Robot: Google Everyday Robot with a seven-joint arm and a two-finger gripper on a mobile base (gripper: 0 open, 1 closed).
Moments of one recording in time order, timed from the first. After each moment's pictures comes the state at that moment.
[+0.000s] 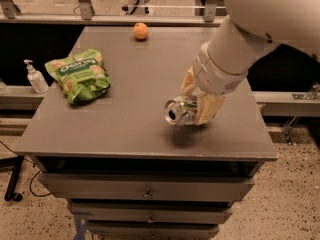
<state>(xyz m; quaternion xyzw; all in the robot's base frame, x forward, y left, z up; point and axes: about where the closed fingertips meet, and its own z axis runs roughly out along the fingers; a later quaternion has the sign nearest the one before) 0.497 -0.080 0.882 -0.83 0.53 -0.03 0.19</state>
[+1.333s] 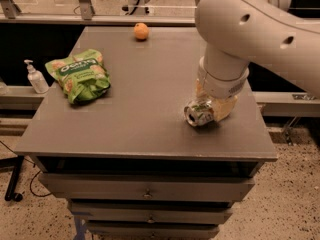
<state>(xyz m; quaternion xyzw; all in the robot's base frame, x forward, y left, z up) 0.519 -0.134 0.851 -0.85 0.50 -0.13 0.05</state>
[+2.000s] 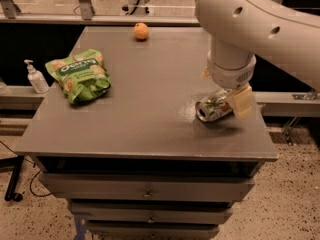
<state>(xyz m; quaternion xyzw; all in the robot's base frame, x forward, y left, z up) 0.542 -0.176 0.853 -0.84 0.52 -0.15 -0.01</state>
